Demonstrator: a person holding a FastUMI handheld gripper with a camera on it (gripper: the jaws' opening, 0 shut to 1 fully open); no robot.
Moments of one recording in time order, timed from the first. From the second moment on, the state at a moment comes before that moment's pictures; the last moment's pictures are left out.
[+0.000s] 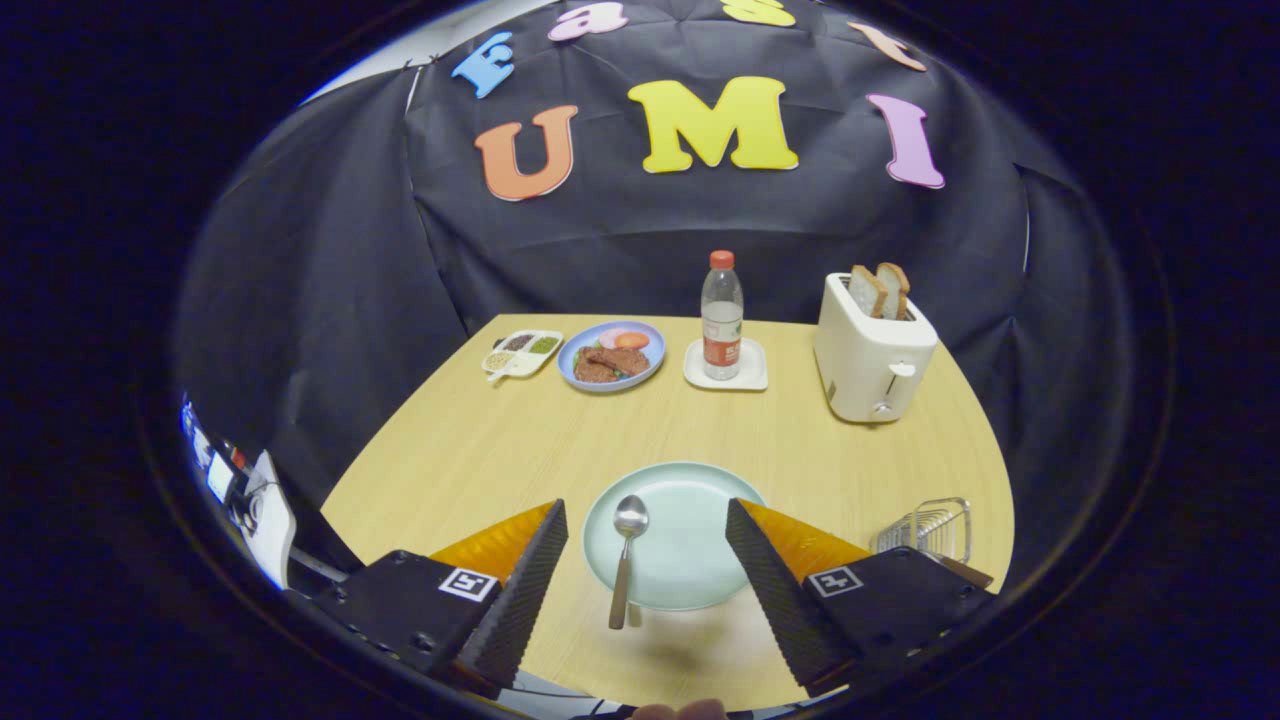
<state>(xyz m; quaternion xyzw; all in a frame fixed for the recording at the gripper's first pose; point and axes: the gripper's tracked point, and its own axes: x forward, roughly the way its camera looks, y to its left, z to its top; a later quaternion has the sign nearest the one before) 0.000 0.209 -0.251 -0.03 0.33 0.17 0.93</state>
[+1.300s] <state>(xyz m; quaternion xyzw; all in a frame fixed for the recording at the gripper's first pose) 0.017 0.236 -0.427 -0.07 0.46 0.15 0.87</state>
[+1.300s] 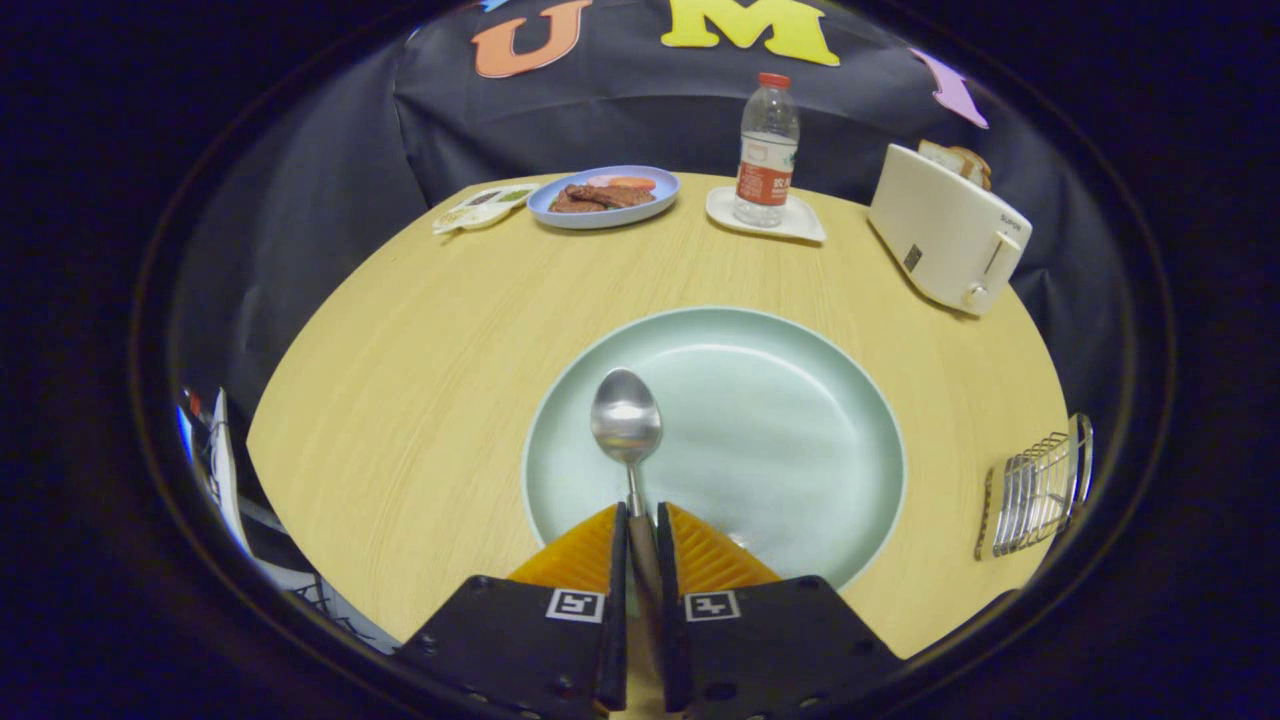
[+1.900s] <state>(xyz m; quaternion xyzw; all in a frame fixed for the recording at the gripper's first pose) 0.013 0.203 -0.374 -0.05 0.50 0.13 0.85</state>
